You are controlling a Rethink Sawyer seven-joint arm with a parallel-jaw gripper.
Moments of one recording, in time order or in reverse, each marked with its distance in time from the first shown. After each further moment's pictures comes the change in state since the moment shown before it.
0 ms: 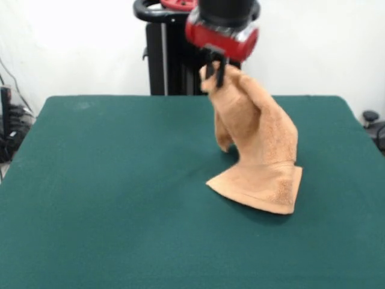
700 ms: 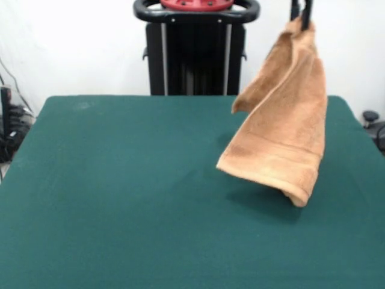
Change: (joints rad) arm 0.173 -0.153 -0.021 0.085 0.180 0.175 0.258
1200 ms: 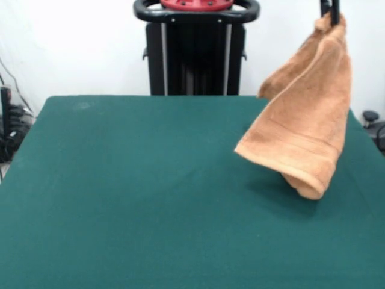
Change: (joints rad) arm 0.024 -0.019 0.043 0.129 0.199 -0.008 0.039
